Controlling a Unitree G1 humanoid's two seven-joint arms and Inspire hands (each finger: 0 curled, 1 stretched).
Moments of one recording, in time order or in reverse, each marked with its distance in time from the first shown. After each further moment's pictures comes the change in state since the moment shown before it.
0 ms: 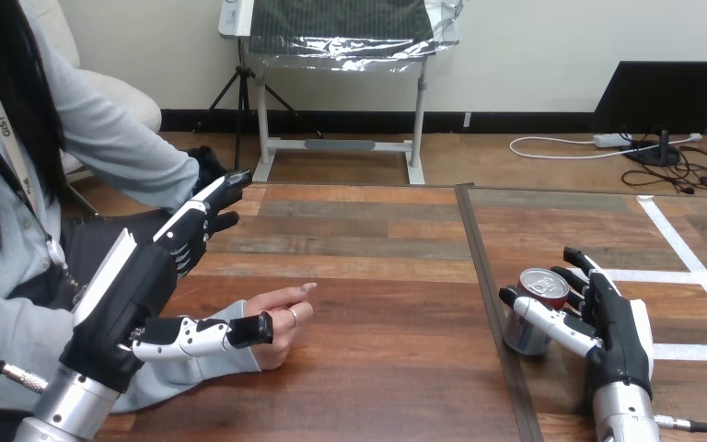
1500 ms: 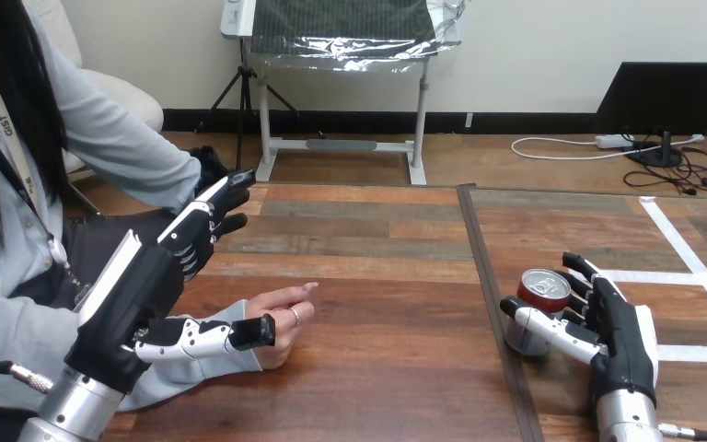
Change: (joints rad) left arm -0.001 -0.021 -0.001 0.000 -0.055 0.015 -0.054; right arm 0.028 0.003 -0.008 -0.013 0.013 -0.026 -0.001
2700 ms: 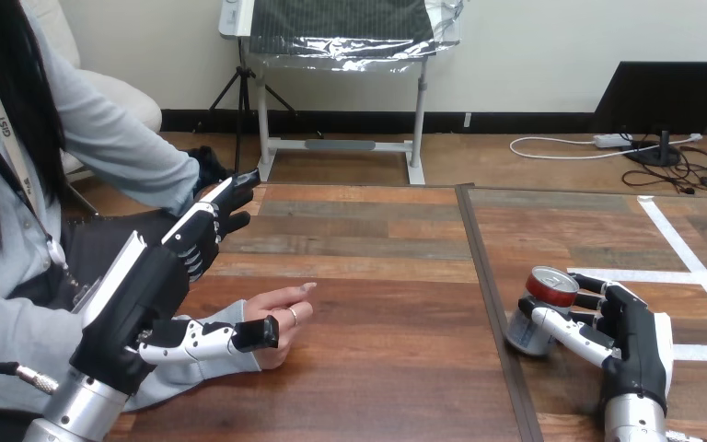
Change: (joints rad) left arm 0.000 -0.011 0.000 0.000 -0.014 0.001 -0.024; right arm 0.006 0.002 -0.007 -0.001 -0.003 -0.001 -0.079
